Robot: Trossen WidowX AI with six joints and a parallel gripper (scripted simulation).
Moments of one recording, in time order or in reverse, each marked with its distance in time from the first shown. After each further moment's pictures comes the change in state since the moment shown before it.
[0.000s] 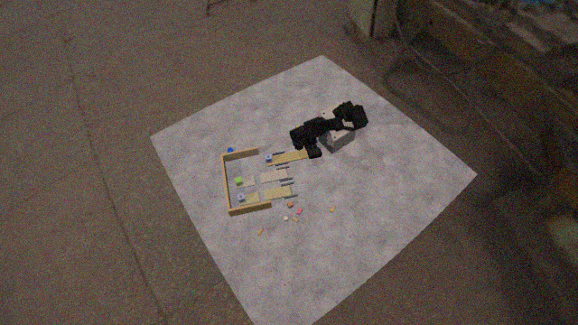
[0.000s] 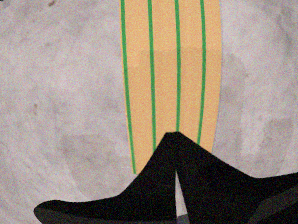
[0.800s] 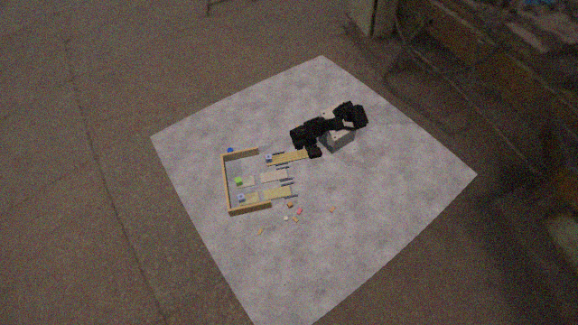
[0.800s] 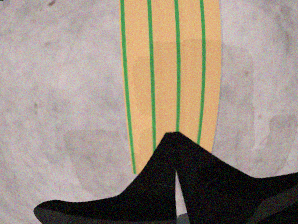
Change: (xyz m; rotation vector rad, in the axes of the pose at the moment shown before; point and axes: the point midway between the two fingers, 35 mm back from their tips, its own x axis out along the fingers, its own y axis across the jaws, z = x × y) arm -0.001 0.000 0.000 0.002 0.000 0.002
